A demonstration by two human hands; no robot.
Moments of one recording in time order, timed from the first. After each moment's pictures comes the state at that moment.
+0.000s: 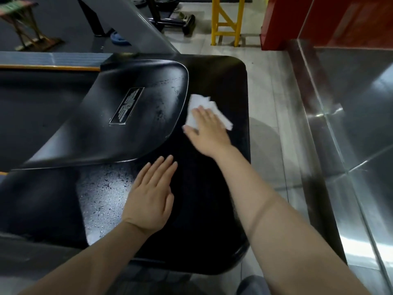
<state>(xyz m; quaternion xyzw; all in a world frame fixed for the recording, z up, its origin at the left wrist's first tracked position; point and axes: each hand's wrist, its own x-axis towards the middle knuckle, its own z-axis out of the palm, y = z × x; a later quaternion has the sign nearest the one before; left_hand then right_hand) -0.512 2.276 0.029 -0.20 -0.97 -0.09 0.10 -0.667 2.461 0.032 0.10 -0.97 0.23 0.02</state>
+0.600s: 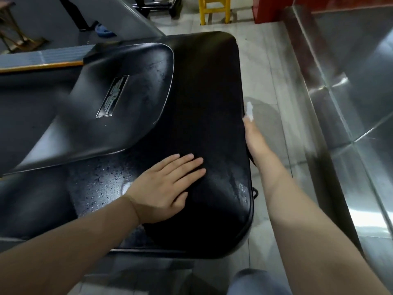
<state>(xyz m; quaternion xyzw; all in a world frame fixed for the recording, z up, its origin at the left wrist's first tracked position) -0.527 2.294 0.038 -0.46 -0.88 0.05 0.03 -0.627 2.570 -0.044 -0.20 -0.69 0.69 -0.08</state>
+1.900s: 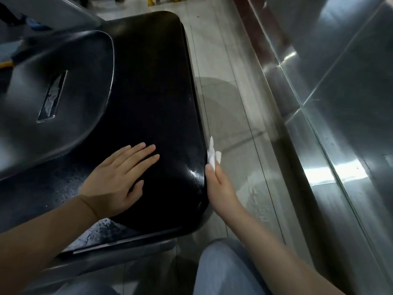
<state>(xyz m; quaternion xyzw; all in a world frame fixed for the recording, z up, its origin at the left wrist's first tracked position) -0.529 2.293 0.034 -0.48 -0.88 0.03 0.03 -0.433 2.532 -0.036 -0.18 -0.71 0.68 -0.04</state>
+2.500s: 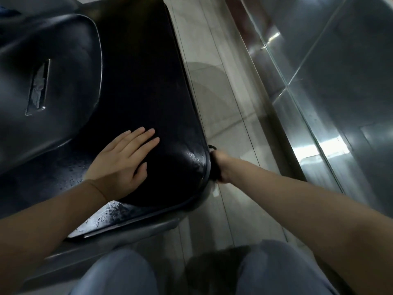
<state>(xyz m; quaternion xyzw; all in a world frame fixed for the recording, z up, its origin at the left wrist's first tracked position) -0.528 2.292 0.035 -0.48 -0.88 0.01 0.04 -0.447 2.543 -0.036 -0.44 -0.54 0.68 -0.23</state>
